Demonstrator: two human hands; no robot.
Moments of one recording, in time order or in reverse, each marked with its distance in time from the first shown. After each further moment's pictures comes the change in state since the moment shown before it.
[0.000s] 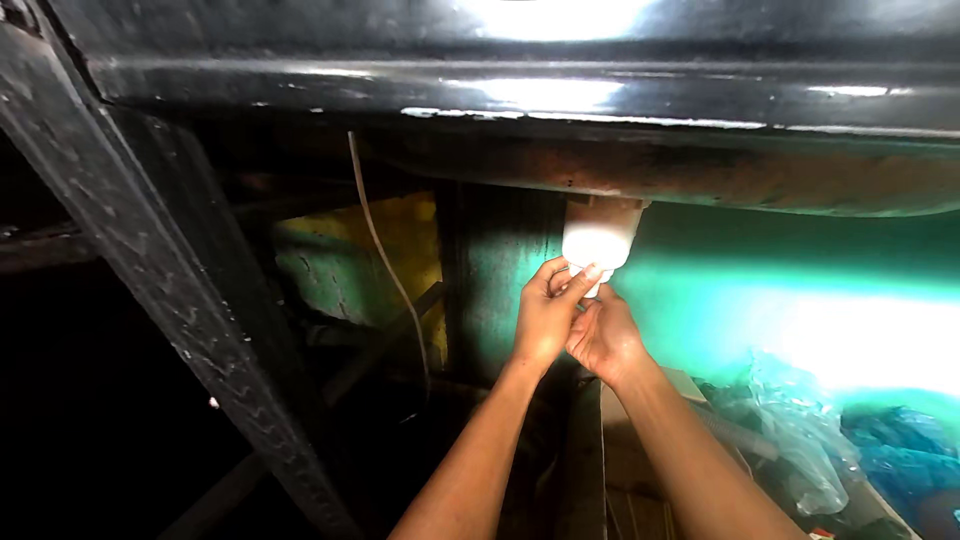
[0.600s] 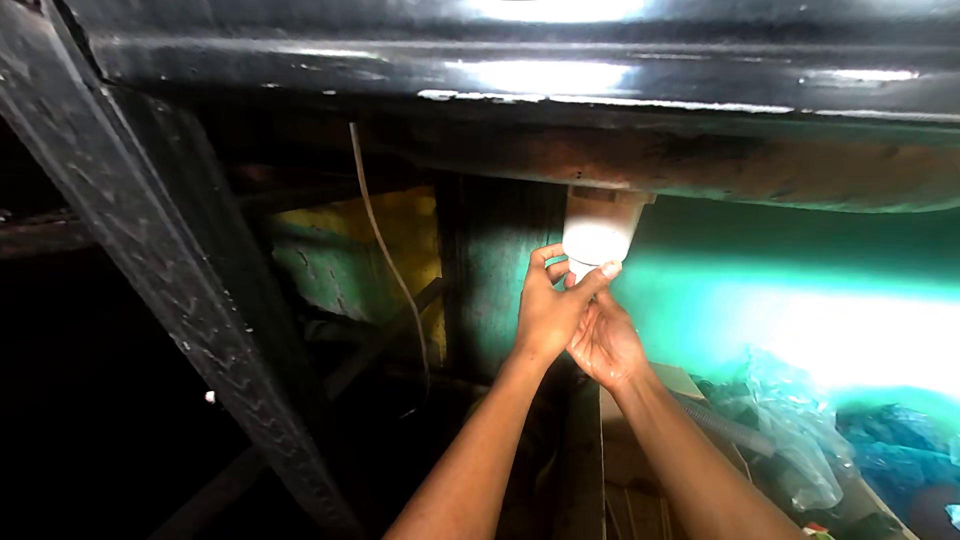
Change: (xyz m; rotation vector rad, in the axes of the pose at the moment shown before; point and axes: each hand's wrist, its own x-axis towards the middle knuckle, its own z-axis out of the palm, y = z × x) left_hand -0.002 0.010 0.003 0.122 0.099 -0.048; right_hand 0.006 0.013 -0.026 0.158 -0.371 -0.023
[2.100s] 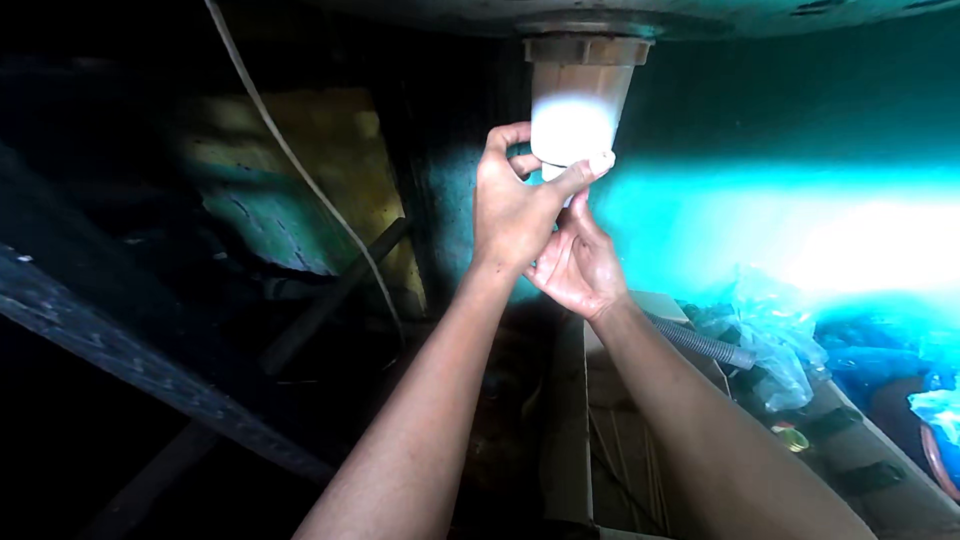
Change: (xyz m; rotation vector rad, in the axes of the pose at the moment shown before) left_hand 0.012 0.011 0.000 0.194 0.010 0.136; right_hand 0.005 0.005 -0.025 -0.017 -0.243 0.016
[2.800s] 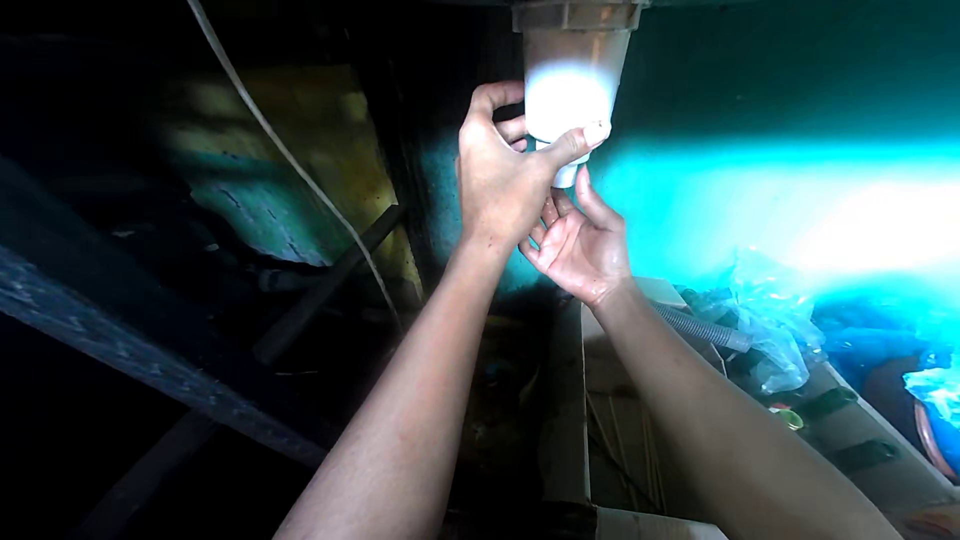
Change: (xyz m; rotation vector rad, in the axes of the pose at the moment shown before) left_hand 0.002 0.005 -0.001 0.024 0.045 0.088; right_hand -0.006 -0.005 -0.008 0.104 0.043 -0.044
